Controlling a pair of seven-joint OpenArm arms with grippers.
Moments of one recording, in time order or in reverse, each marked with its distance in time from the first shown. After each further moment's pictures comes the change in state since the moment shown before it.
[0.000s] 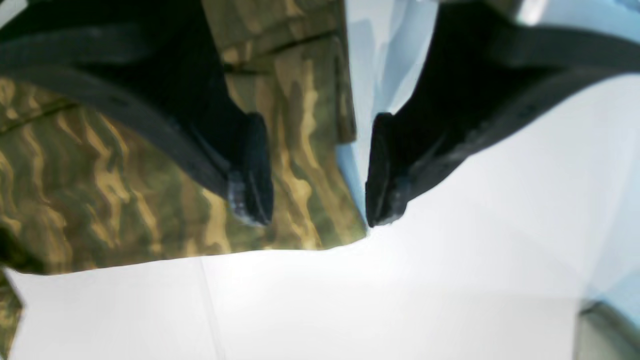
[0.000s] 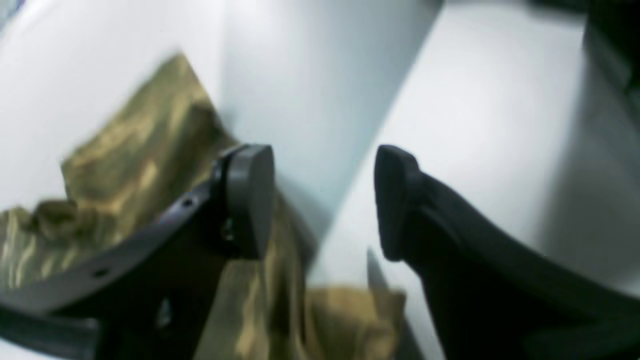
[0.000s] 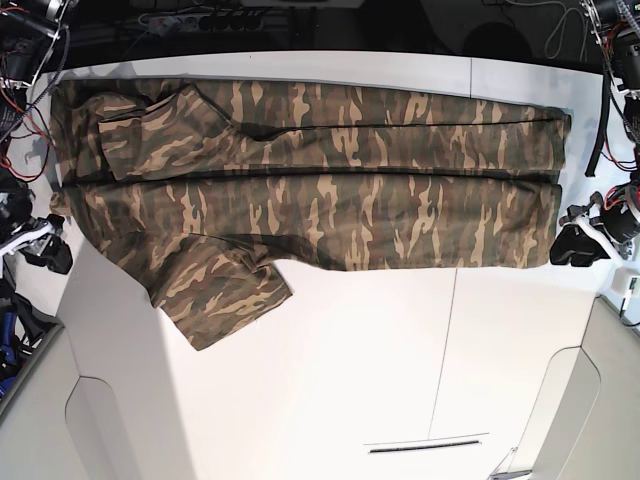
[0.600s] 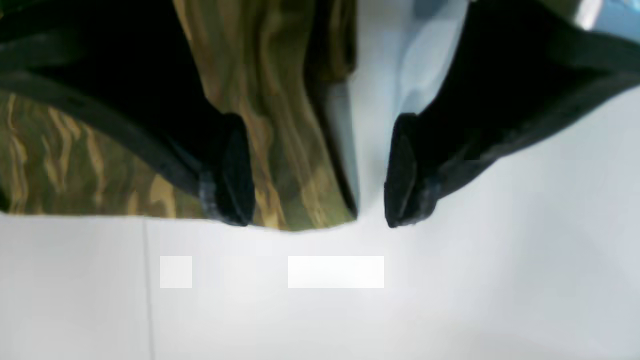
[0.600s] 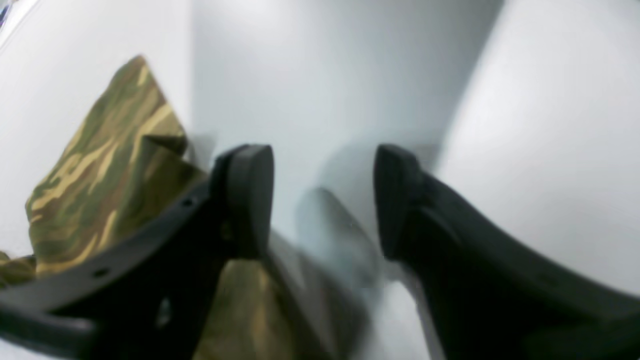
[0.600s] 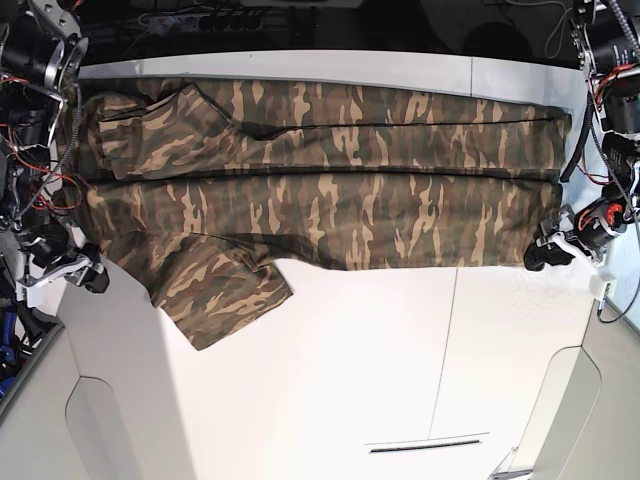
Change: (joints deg) left arm -12.9 1.2 10.1 -26.1 2.4 0.4 -9.4; right arm 16.0 -2.2 -8.4 -27.9 -8.5 -0.1 9.5
